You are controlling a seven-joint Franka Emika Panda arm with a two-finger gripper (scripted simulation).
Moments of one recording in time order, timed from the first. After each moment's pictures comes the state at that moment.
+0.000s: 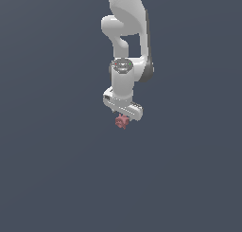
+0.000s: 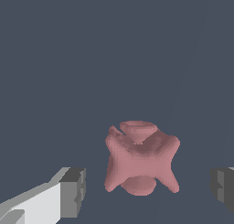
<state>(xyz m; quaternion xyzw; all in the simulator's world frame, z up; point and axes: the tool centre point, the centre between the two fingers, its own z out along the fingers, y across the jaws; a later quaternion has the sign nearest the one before) -0.076 0.006 0.093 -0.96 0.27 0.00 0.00</state>
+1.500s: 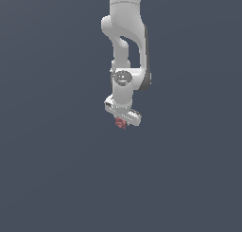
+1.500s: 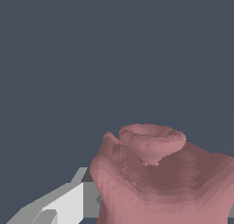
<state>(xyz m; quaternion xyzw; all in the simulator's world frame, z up) -0.079 0.007 0.042 -0.96 0.28 0.00 0.00</state>
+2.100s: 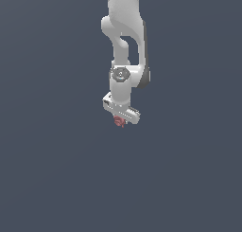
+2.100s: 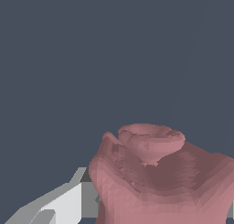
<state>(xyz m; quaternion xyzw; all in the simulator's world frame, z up) -0.082 -0.001 0.054 -0.96 0.28 0.00 0.00</state>
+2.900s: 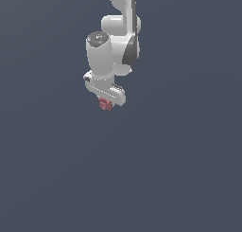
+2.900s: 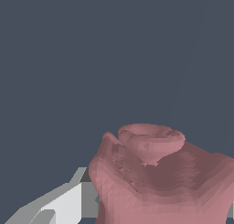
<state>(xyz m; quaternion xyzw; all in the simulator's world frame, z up) -0.106 -0.070 0.166 -0.96 0.28 0.00 0.00</state>
